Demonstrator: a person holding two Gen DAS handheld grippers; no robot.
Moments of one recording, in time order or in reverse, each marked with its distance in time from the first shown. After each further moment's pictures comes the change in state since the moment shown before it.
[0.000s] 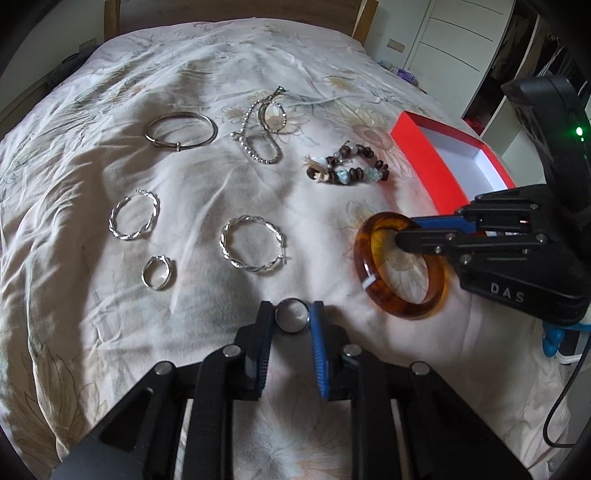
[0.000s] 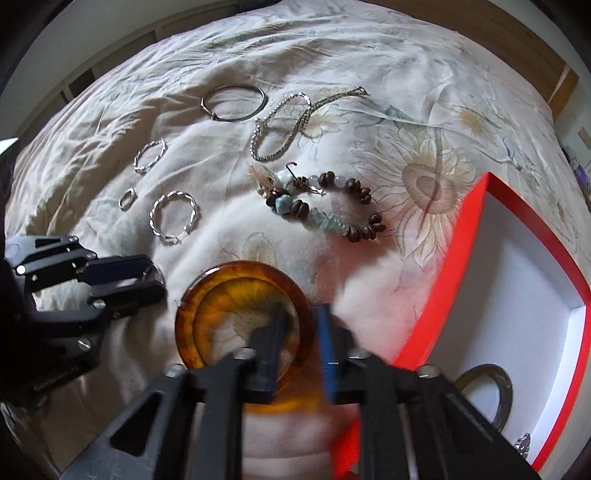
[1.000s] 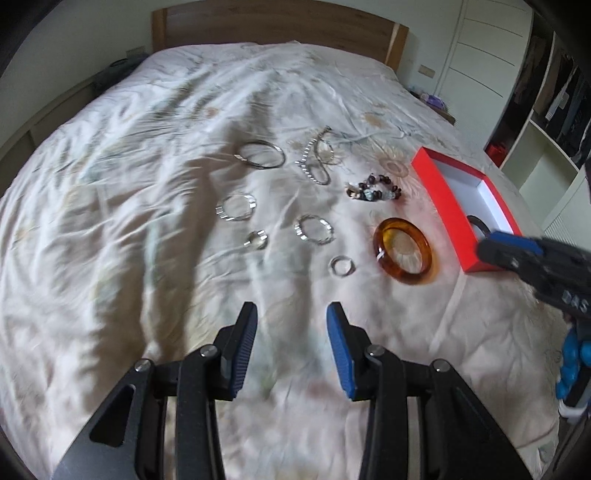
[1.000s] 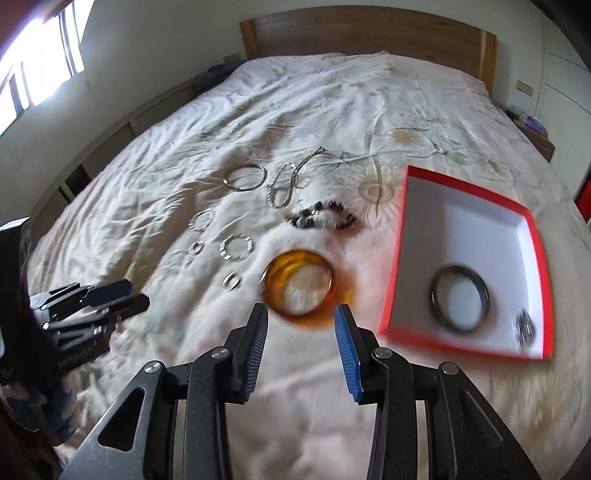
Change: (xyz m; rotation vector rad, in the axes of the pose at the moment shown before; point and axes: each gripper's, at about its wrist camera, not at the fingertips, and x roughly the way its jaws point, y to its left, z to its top) left arm -0.091 0.017 -0.029 -0.072 -0.069 0.121; right arm -0.100 0.014 -0.053 0.276 -0.222 0.029
